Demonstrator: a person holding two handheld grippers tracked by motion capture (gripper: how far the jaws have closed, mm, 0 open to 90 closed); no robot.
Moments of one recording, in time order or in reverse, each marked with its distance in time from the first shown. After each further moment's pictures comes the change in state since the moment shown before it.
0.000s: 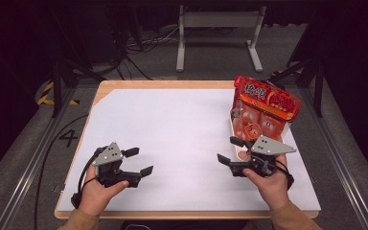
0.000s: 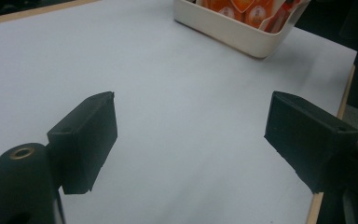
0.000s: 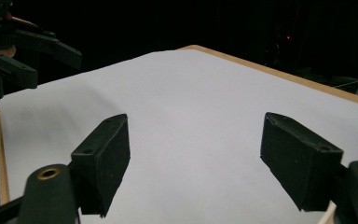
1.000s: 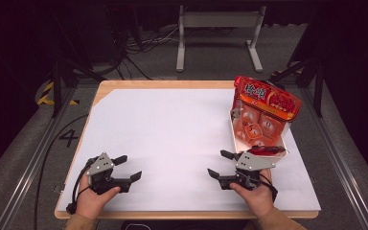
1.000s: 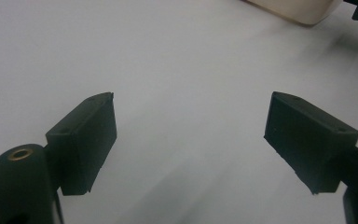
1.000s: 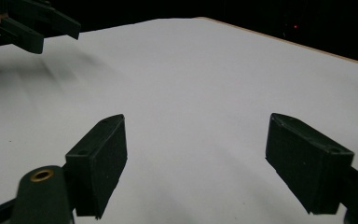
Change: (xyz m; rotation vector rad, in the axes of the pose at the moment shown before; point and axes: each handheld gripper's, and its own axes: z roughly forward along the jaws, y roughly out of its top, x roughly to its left) left arm 0.024 -0.052 0.000 0.025 0.083 -0.042; right arm 0.015 -0.057 0.031 0.046 0.006 -0.057
